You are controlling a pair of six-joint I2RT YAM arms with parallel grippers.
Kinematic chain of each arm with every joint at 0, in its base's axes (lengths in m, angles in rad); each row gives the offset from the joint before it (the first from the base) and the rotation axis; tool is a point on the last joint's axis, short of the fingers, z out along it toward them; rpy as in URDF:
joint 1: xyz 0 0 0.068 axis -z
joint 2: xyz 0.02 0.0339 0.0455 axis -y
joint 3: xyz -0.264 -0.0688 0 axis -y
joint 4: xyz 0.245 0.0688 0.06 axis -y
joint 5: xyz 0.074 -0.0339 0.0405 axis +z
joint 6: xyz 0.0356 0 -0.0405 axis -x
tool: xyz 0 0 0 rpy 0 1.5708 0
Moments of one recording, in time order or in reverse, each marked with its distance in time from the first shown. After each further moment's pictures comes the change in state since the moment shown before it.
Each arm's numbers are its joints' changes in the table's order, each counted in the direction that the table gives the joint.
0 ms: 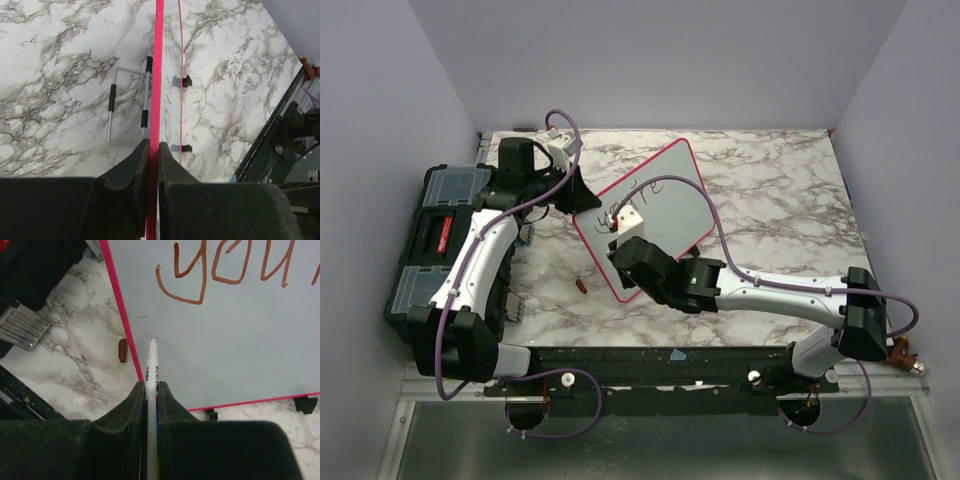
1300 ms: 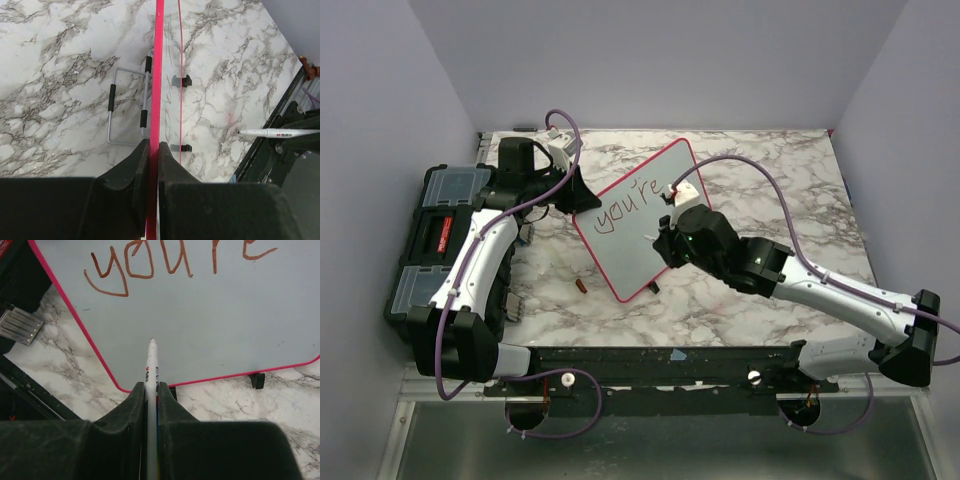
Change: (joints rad) left arm 0.000 0.000 0.003 -0.004 0.000 -0.002; right arm 0.239 0.278 -0.076 -0.153 0.225 0.025
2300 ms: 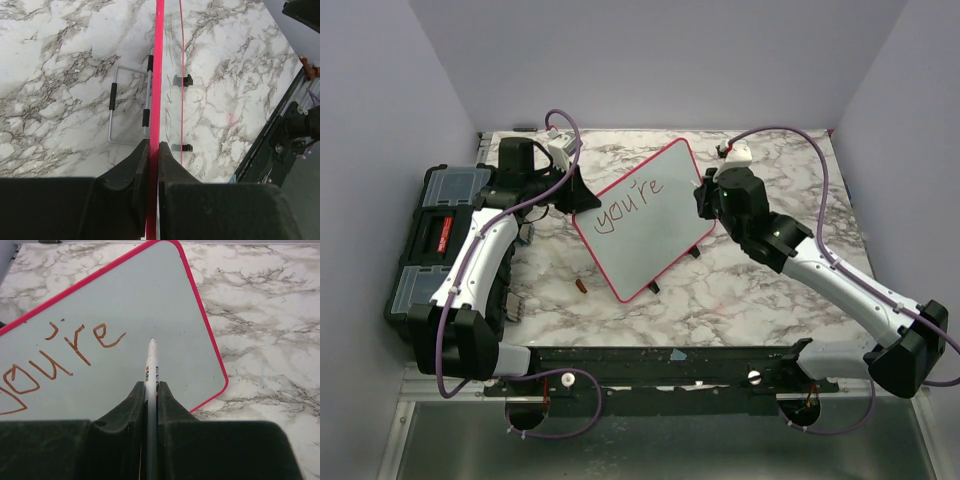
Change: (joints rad) left arm -0.005 -0.009 0.000 -0.002 0.000 0.000; right arm 0.294 -0.006 -0.021 0.180 -0.120 0.018
